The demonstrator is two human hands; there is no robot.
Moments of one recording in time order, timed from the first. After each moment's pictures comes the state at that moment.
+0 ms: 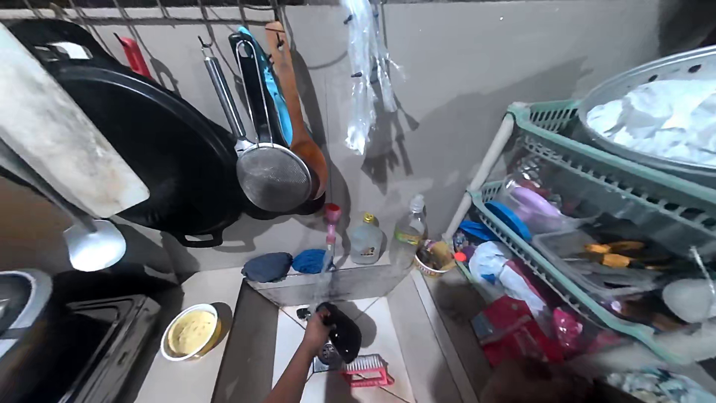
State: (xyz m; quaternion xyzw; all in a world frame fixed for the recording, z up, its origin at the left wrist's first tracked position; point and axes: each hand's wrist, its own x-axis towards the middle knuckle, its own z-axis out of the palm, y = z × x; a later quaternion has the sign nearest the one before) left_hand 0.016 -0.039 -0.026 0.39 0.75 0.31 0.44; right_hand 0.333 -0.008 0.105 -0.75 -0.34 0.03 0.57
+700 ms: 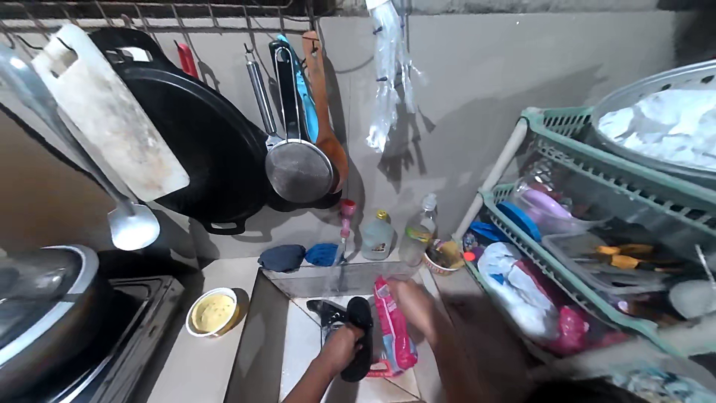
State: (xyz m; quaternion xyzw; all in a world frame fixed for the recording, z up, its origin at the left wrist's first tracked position) left_hand 0.059 -0.082 0.013 0.67 0.64 0.15 0.34; right_hand 0.208 0.024 0.180 -0.46 -0.85 0.25 -0.08
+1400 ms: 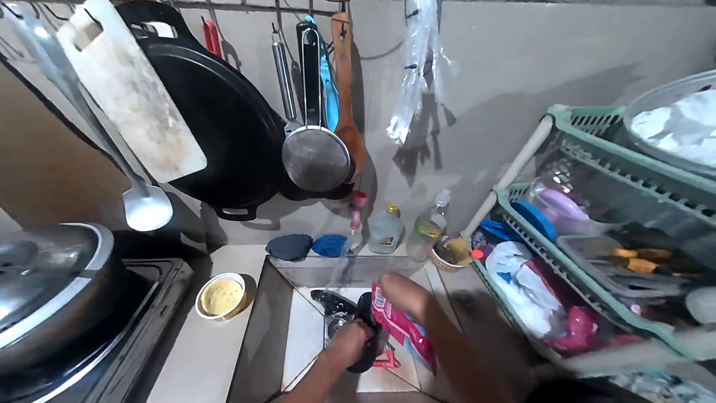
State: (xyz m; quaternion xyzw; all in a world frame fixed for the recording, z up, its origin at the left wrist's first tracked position) left_hand 0.068 -0.095 0.018 0.71 0.62 0.13 0.33; right_hand 0.168 0.019 0.184 -0.37 -0.87 0.22 -0.24
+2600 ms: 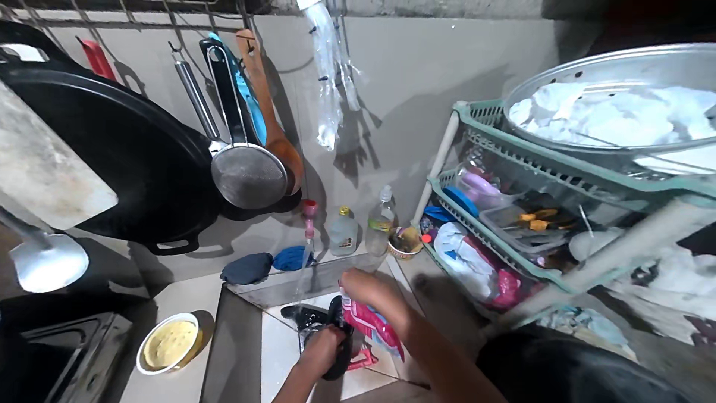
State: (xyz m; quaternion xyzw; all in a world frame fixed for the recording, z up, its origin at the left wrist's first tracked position) left_hand 0.073 -0.080 0.027 0.71 0.62 0.05 0.32; right_hand 0.176 0.026 0.194 -0.38 -0.87 0.24 -0.21
